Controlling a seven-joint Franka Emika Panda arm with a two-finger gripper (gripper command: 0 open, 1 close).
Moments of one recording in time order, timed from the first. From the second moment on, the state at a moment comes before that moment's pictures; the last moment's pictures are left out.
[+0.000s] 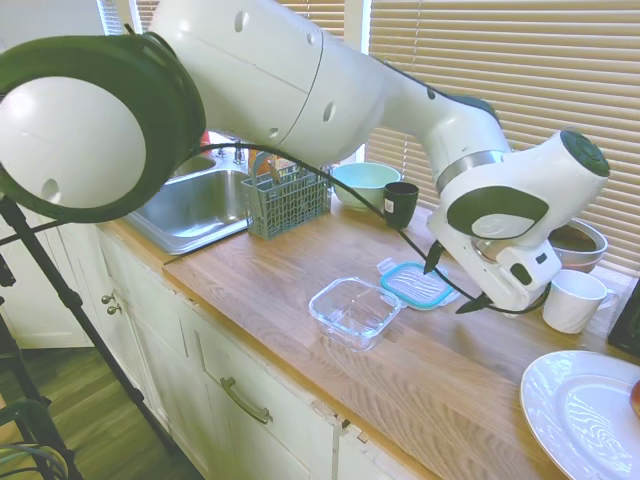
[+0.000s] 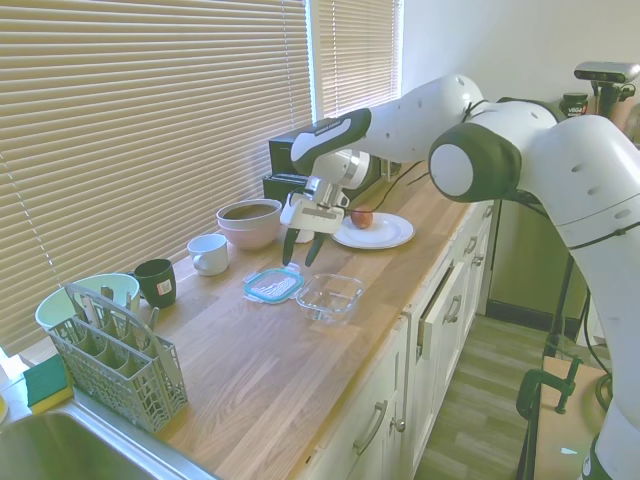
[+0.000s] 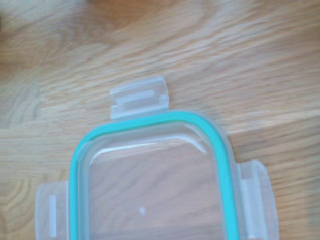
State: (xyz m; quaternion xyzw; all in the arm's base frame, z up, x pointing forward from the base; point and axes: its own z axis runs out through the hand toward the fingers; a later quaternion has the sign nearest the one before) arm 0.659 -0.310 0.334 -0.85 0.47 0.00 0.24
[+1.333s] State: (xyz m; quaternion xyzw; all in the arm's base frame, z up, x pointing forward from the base) arm 0.690 -0.294 0.318 -0.83 0.49 -0.01 0.26
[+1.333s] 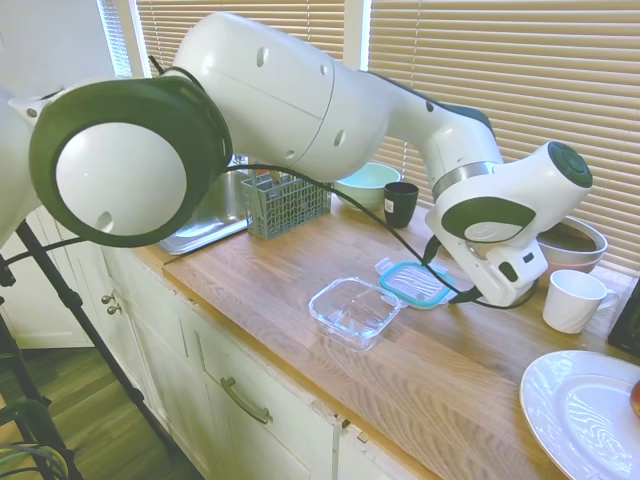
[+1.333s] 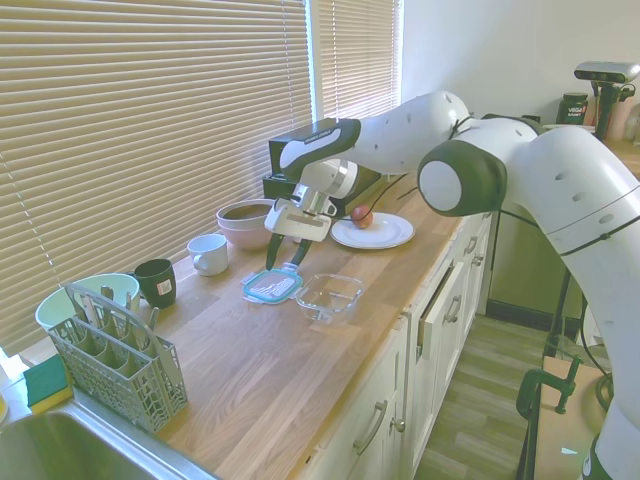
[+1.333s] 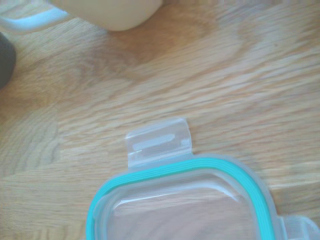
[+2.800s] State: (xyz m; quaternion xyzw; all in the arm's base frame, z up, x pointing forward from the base) arm 0.700 -0.300 0.302 -0.83 0.49 -0.02 0.26
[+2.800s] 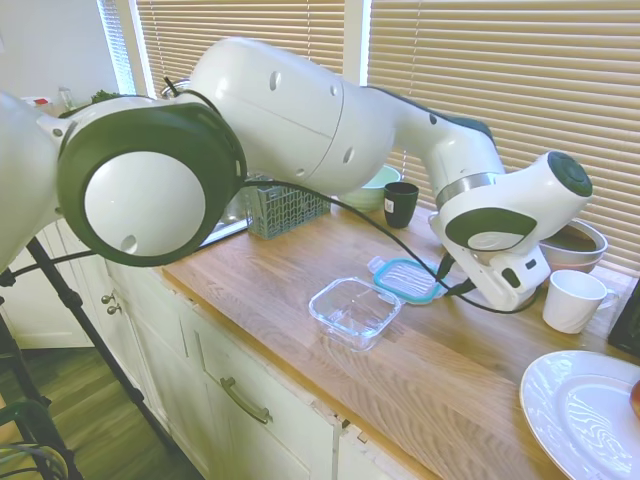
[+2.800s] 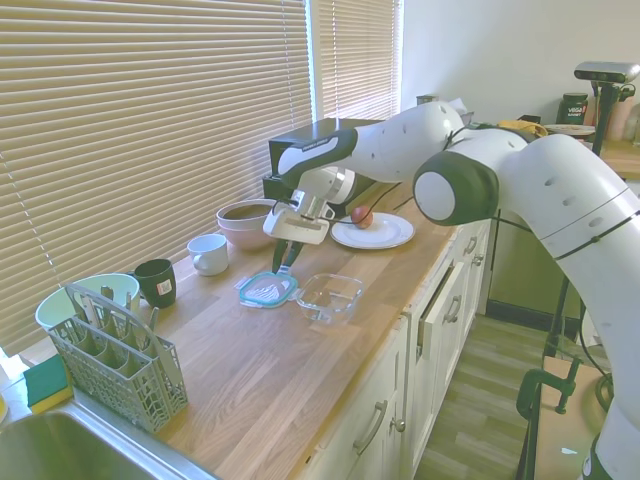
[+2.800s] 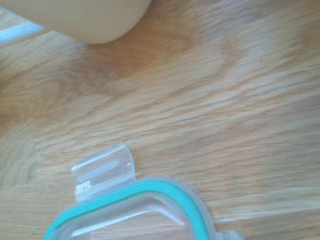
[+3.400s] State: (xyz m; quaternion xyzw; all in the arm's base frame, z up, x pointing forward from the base) arm 0.701 -0.298 0.302 -0.83 0.49 -0.02 0.26
